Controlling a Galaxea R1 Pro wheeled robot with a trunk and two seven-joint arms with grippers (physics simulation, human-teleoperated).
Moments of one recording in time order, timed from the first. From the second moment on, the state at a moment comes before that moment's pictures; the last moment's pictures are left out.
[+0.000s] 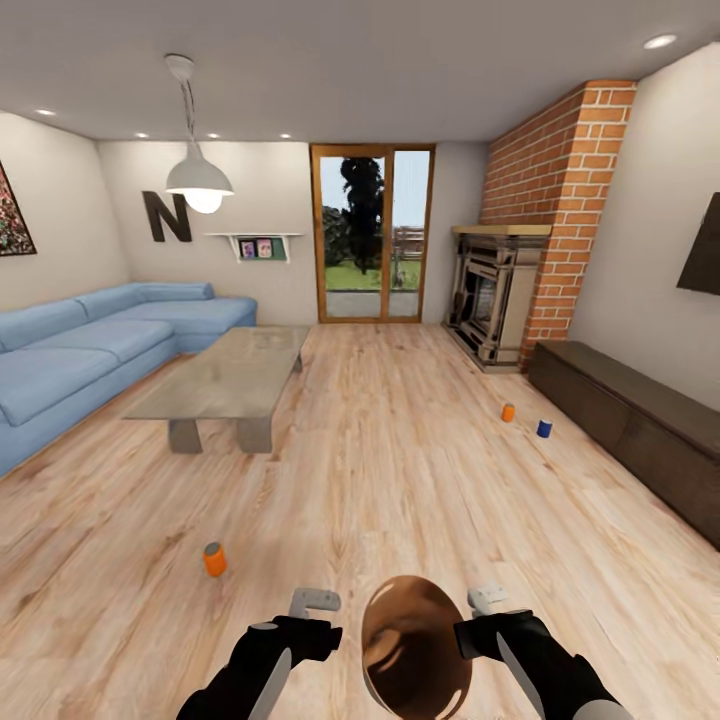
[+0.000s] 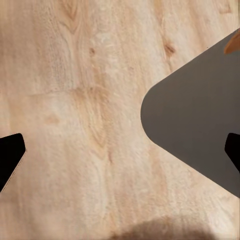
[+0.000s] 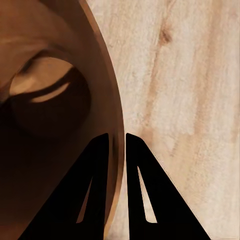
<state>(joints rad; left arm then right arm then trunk) -0.31 -0.12 -0.27 -0.94 0.17 0.57 0.08 -0.48 -0.05 0.13 -0.57 0.02 0.47 0.19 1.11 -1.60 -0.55</state>
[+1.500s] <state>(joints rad) -0.31 -0.12 -0.27 -0.94 0.17 0.57 0.08 -0.48 -0.05 0.13 -0.57 0.02 0.43 0.19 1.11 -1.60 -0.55</state>
